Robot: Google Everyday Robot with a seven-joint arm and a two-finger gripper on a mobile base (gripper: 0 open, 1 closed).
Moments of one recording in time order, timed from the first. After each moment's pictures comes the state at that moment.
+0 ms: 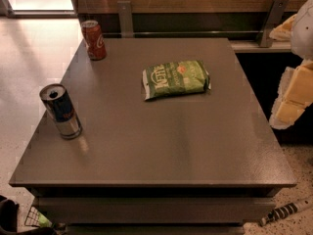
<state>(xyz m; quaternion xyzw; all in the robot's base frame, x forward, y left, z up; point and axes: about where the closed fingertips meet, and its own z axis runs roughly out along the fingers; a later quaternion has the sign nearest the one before) 0.438 -0.214 0.987 -0.60 0.78 -0.05 0.18</state>
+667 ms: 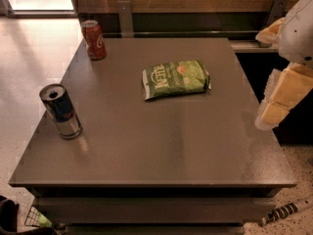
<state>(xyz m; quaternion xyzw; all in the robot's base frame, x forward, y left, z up) 0.441 -0.189 0.981 -0.61 0.76 -0.01 0.20</state>
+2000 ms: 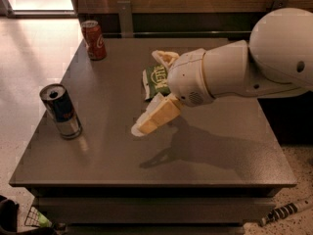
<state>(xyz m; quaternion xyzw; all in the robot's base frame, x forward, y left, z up) 0.478 0.020 0.930 -0.59 0.63 0.21 0.46</state>
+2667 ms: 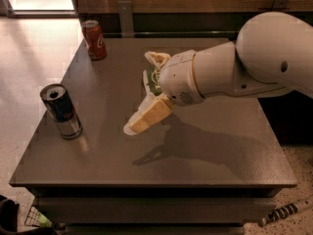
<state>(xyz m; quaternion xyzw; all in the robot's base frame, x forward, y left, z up) 0.485 0.035 0.923 -0.59 0.63 0.23 0.46</state>
